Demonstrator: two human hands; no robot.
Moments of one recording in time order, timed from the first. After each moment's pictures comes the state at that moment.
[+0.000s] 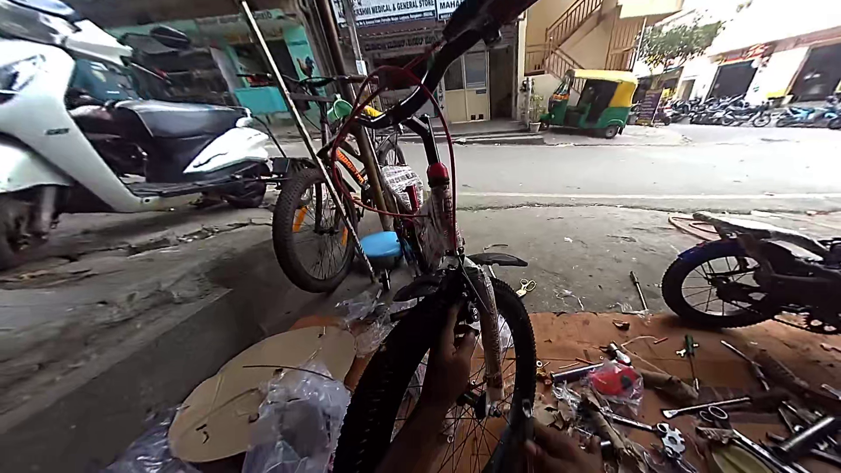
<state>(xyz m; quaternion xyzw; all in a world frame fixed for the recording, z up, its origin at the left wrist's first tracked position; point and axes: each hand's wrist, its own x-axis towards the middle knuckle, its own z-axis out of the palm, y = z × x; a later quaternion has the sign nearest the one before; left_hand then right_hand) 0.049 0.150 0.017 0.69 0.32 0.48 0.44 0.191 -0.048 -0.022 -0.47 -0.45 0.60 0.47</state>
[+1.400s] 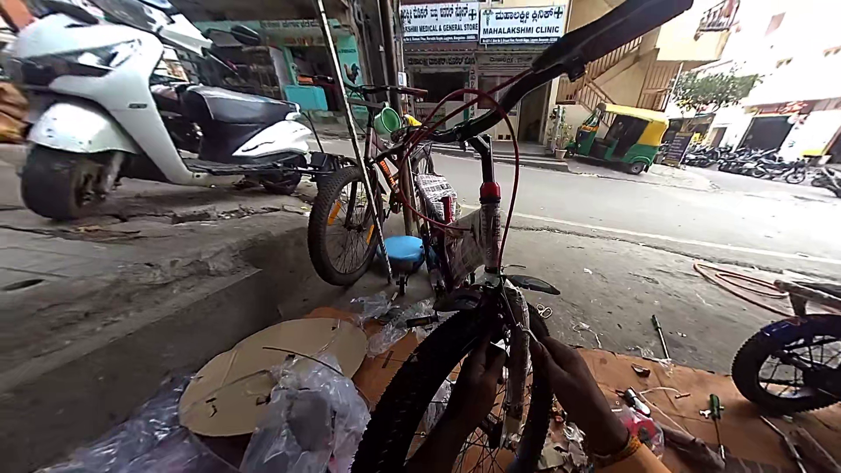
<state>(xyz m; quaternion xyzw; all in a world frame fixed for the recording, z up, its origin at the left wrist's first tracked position) 0.043 0.151 0.012 0.67 0.26 0.45 0.53 0.222 0.089 0.038 -0.60 -0.59 0.25 0.48</state>
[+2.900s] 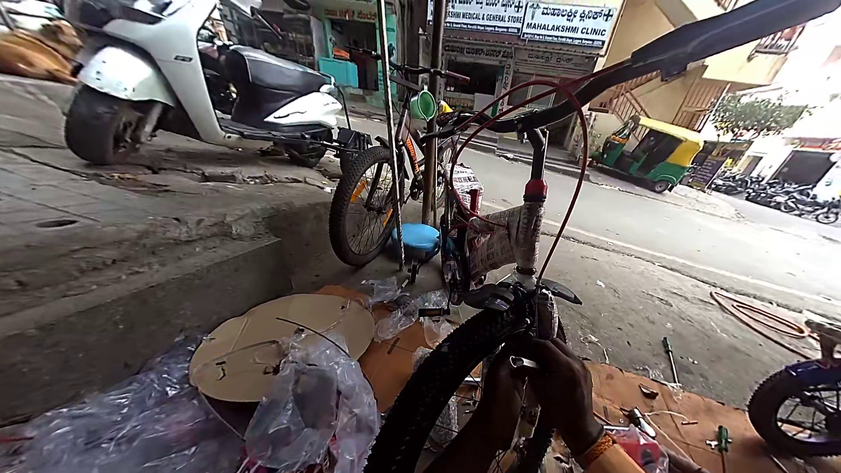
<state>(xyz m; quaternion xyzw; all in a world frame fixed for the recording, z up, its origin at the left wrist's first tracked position) 0.073 0.145 0.009 0.25 0.21 0.56 0.76 0.171 0.116 0.027 -0.58 -0.66 -0.12 0.47</state>
